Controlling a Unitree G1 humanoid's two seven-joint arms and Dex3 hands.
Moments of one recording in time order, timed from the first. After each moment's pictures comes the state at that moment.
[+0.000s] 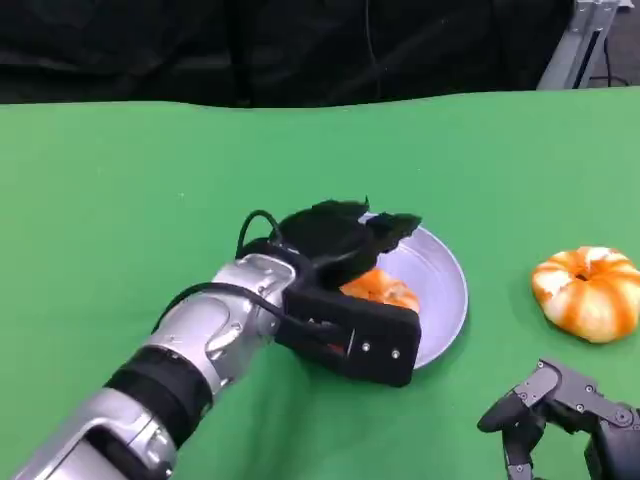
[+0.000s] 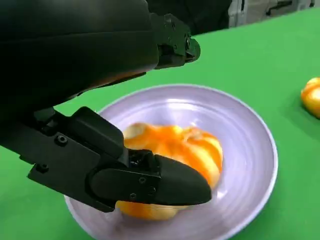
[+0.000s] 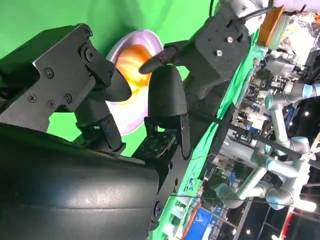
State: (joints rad) left arm -0.77 0.08 -0.63 0.70 0.78 -0.17 -0.08; right arm 0.44 0.01 0.10 -0.21 -0.27 -0.51 -0.13
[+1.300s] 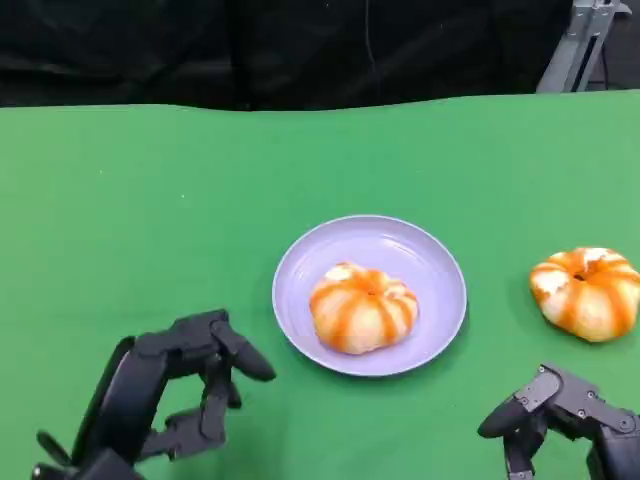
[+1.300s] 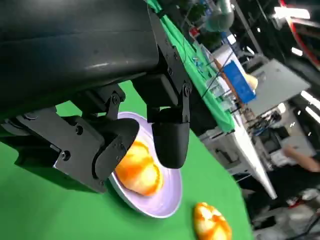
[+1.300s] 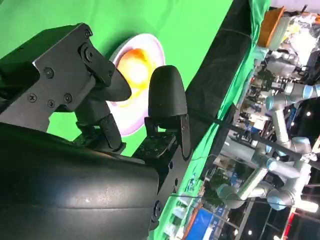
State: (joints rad) left arm 0.16 0.14 -0.11 0.00 0.11 -0.50 -0.02; right arm 0.47 0.01 0.10 -0.25 -0.27 -0.48 -0.13
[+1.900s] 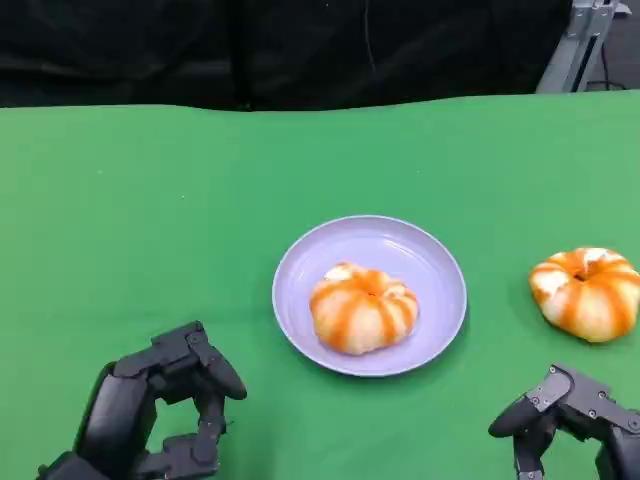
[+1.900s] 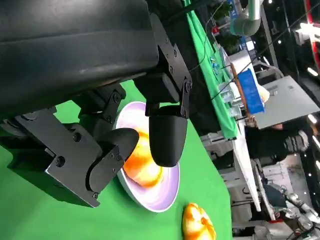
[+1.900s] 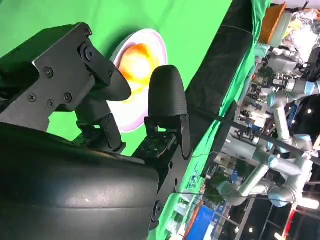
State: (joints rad) left arm 0.17 0.09 -0.07 0.10 -0.01 -0.53 -0.10; right arm 0.46 0.00 0.09 -0.22 -0.24 -0.50 -0.12
